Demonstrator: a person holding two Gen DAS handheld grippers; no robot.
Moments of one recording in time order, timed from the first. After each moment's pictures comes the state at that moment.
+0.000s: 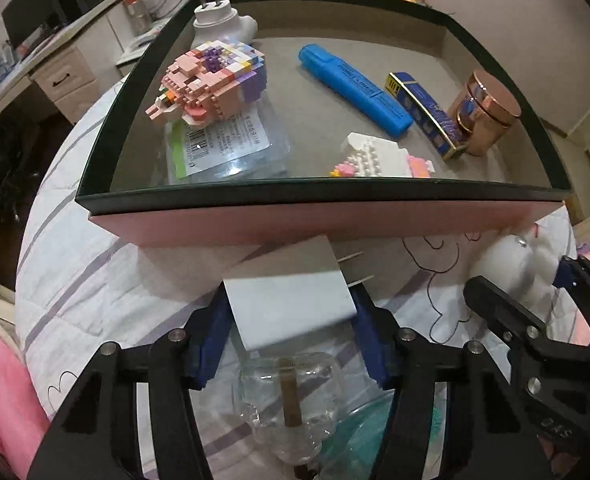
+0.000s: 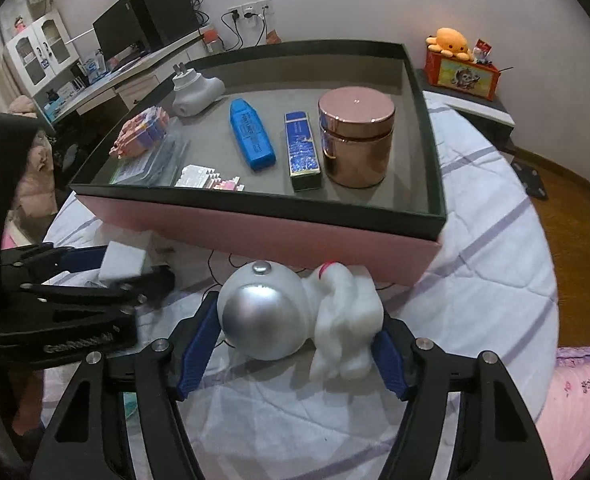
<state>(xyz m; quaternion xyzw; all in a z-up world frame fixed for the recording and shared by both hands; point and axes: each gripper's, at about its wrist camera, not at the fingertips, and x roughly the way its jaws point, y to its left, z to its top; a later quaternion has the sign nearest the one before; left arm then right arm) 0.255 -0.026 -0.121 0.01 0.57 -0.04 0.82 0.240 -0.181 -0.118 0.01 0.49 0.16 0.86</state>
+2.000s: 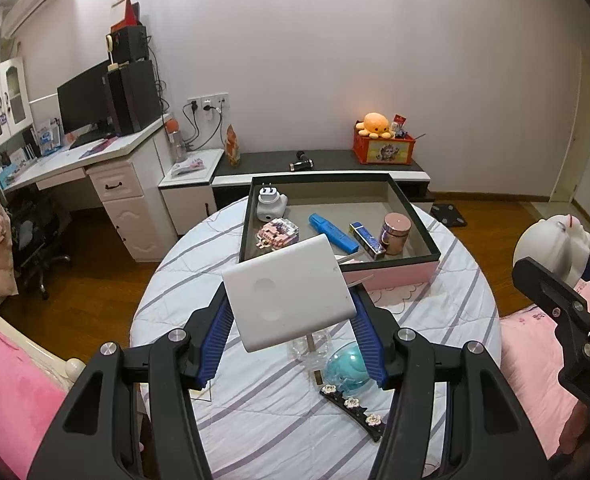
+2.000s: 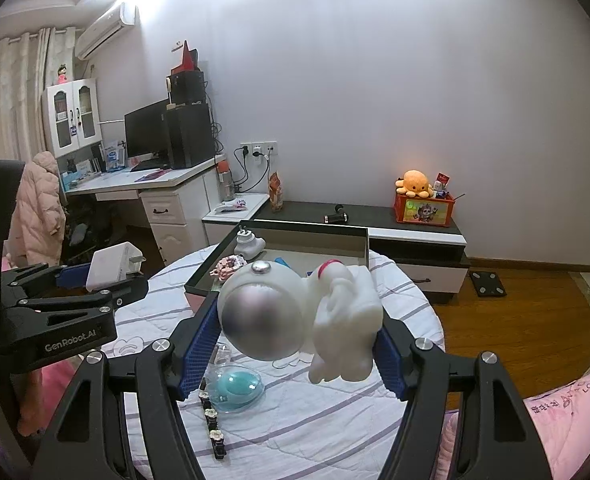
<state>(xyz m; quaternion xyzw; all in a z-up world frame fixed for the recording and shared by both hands) 0.086 0.007 0.051 0.02 0.33 -0.03 0.94 0.078 -0.174 0.048 -0.01 0.25 0.12 0.96</state>
